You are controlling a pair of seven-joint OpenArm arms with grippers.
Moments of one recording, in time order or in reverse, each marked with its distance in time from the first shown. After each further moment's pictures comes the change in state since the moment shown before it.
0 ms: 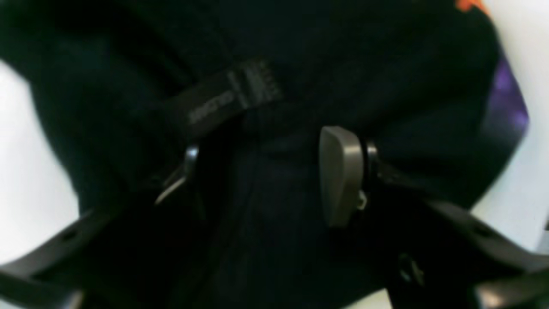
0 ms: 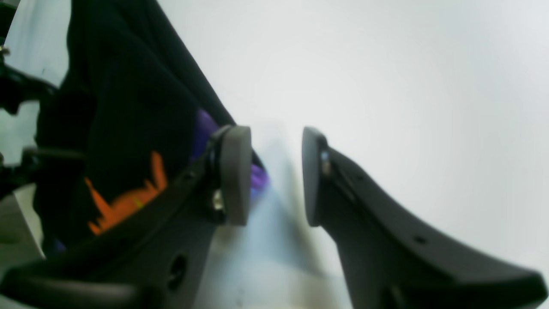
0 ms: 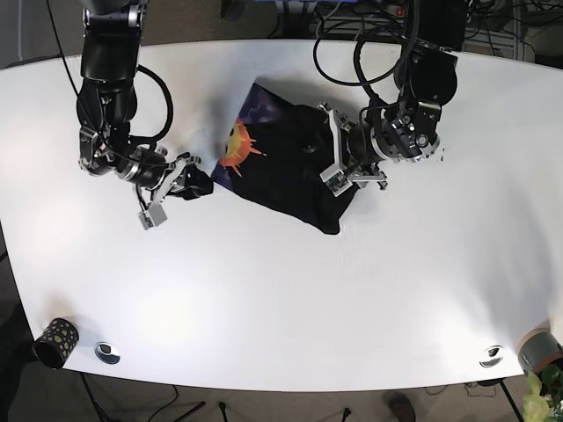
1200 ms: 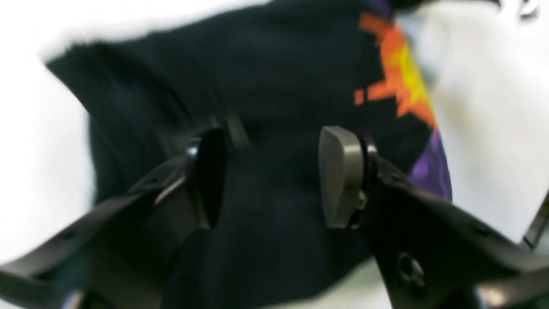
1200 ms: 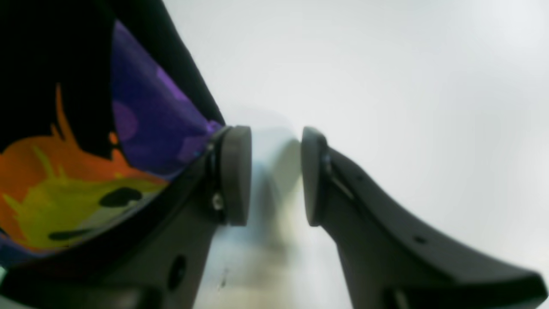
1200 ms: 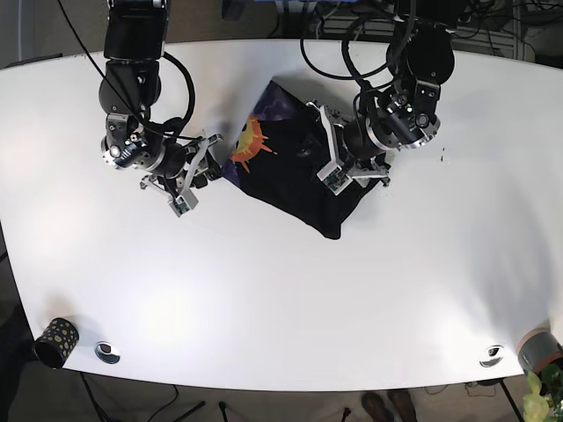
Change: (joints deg) left arm 6.8 2.6 -1.2 13.1 0.9 5.6 3.7; right arm -5.7 -7.2 0.2 12.7 -25.7 0.2 1.2
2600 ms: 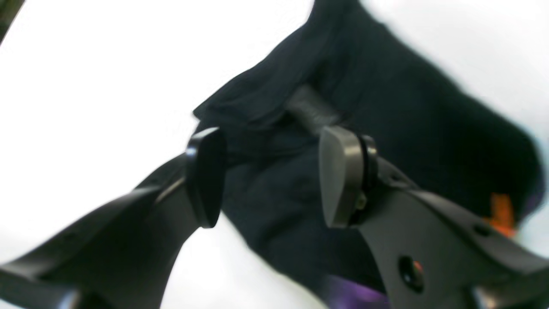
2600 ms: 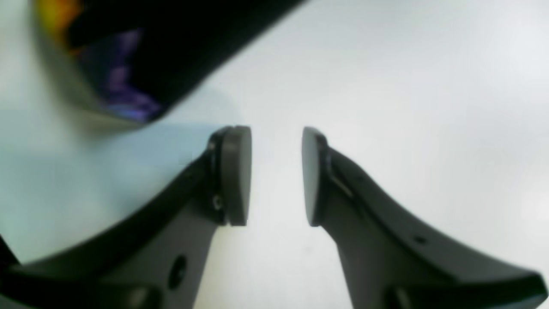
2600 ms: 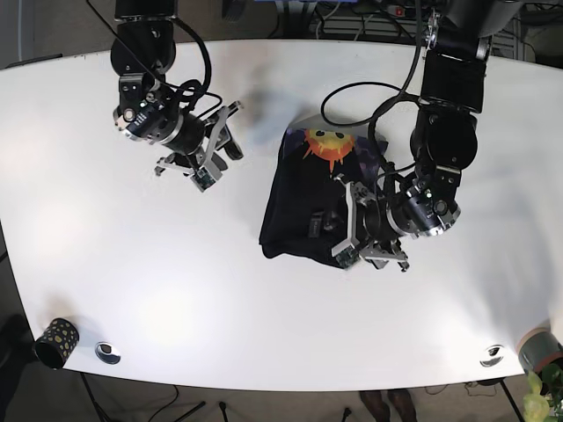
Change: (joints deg) left arm -22.0 -5.2 3.3 -10.2 -0.3 -4.8 3.8; right arm -10.2 -2.5 -4.3 20.3 -1.2 -0.5 -2.5
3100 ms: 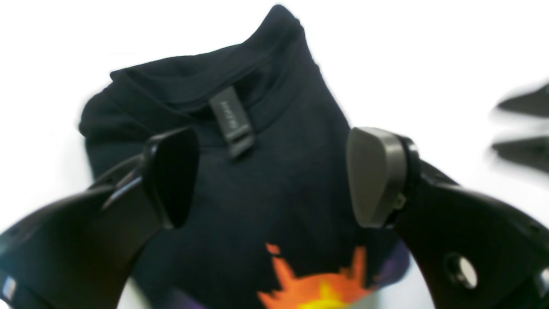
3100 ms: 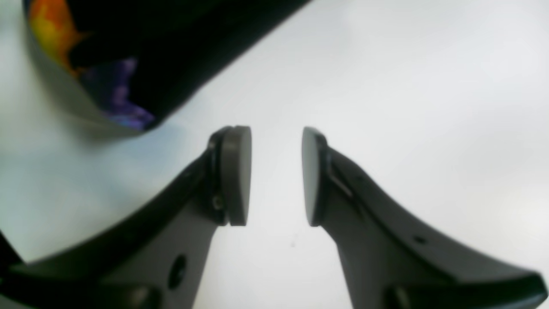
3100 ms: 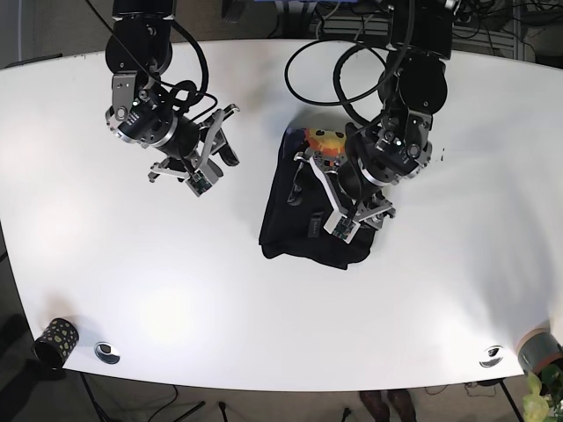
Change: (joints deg) left arm 14.1 8.3 -1.5 6.1 0.0 21.6 -7.4; right arm -0.2 -0.7 2.0 4.3 0.8 0.7 -2.7
